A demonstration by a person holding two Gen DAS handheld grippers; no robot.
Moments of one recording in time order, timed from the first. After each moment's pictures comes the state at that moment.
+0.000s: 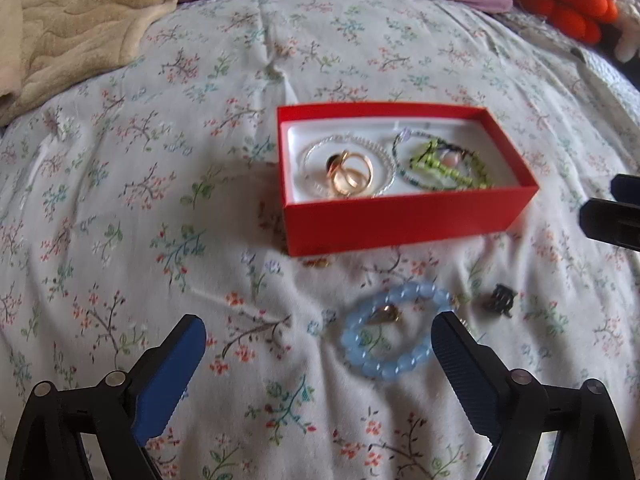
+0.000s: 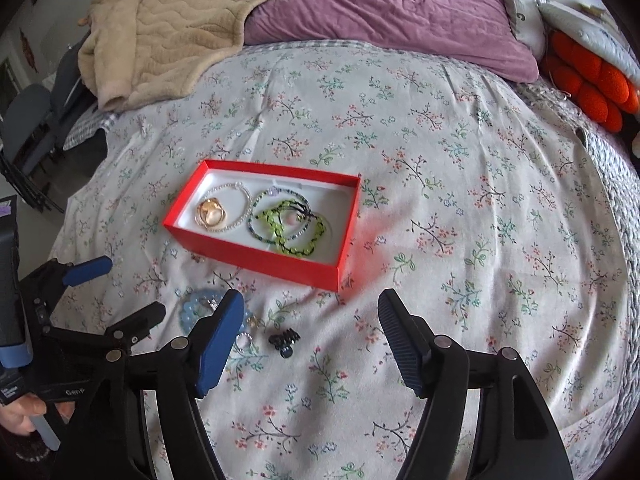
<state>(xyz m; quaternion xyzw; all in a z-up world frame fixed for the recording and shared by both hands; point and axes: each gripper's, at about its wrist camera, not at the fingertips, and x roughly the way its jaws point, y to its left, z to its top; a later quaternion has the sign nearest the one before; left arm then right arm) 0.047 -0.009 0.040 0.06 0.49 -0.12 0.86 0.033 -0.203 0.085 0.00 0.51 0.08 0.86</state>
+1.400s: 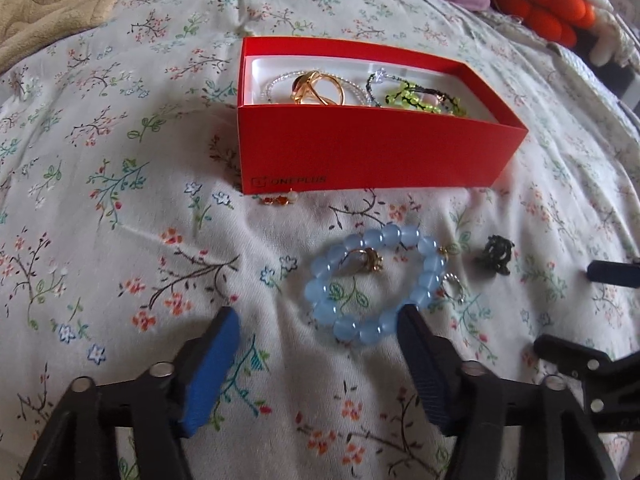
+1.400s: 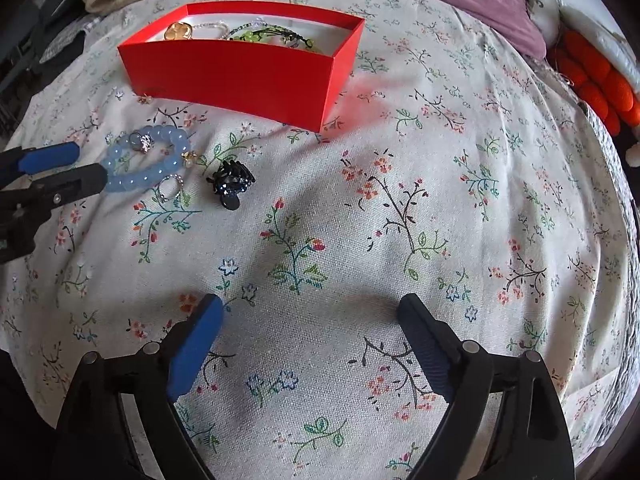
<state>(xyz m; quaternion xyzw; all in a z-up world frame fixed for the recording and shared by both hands) 0.034 -0.011 -0.010 0.02 0.48 -0.17 0.86 -0.021 -0.201 -0.019 -0.10 0.57 0.05 0.81</state>
